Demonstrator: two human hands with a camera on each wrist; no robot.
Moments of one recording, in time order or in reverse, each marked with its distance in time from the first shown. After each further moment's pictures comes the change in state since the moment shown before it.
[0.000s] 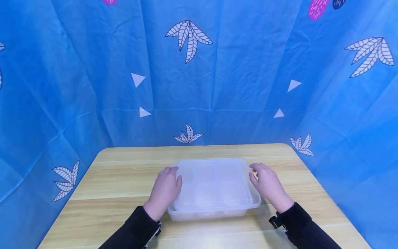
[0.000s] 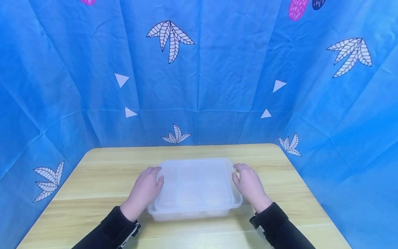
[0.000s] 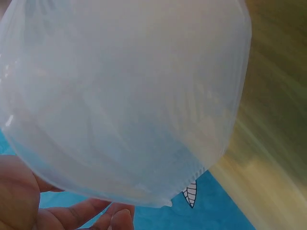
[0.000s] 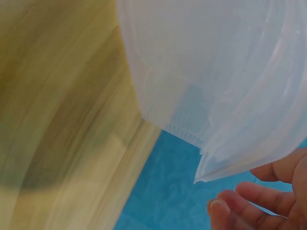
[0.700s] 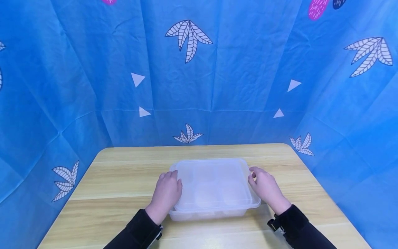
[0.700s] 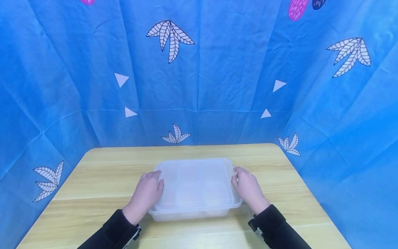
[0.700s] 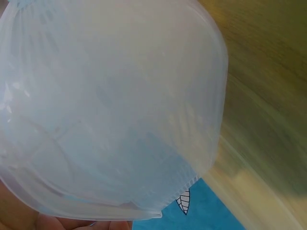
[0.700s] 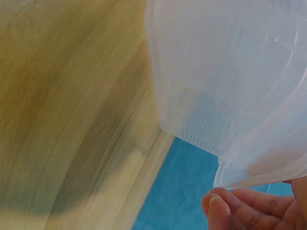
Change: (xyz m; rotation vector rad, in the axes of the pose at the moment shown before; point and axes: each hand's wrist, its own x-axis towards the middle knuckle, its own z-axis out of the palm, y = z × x) left_hand -0.008 -0.004 0.013 0.085 0.035 0.075; right_hand -0.004 0.002 0.012 0.017 -0.070 0.095
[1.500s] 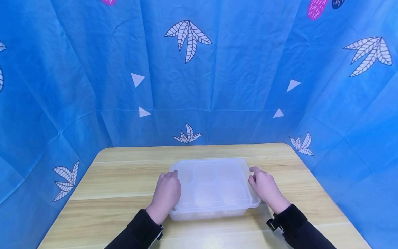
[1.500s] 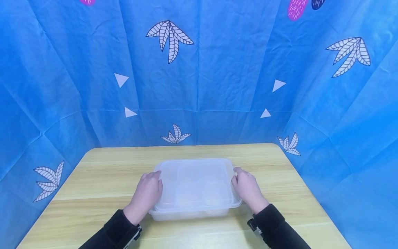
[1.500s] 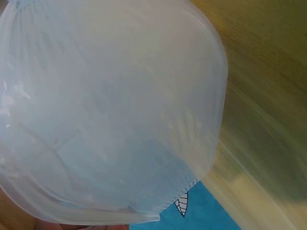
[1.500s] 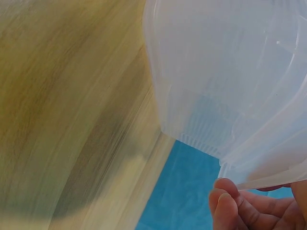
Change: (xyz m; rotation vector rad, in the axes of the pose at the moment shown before) left_hand -0.001 -0.002 0.004 0.147 0.094 0.128; right_hand -0.001 -0.003 -0.001 0.028 -0.045 0.044
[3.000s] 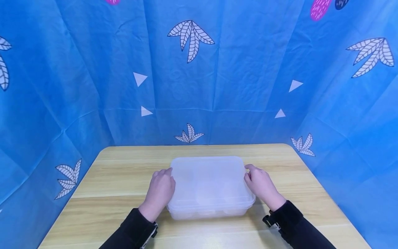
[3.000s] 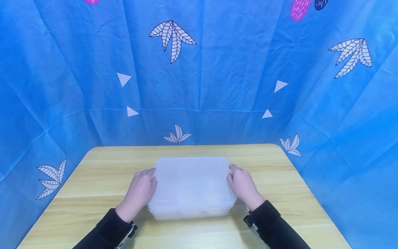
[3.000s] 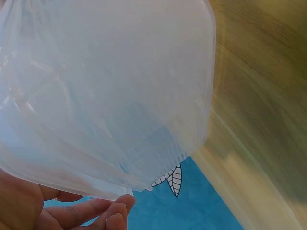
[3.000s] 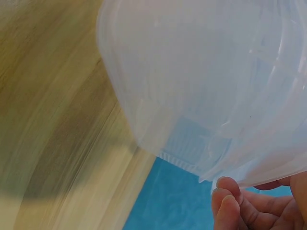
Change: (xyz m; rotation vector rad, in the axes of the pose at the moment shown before) left_hand 0.000 -0.016 -0.015 -0.183 -0.056 -0.164; right_hand 0.010 -0.016 0.002 0.003 -0.029 -0.047
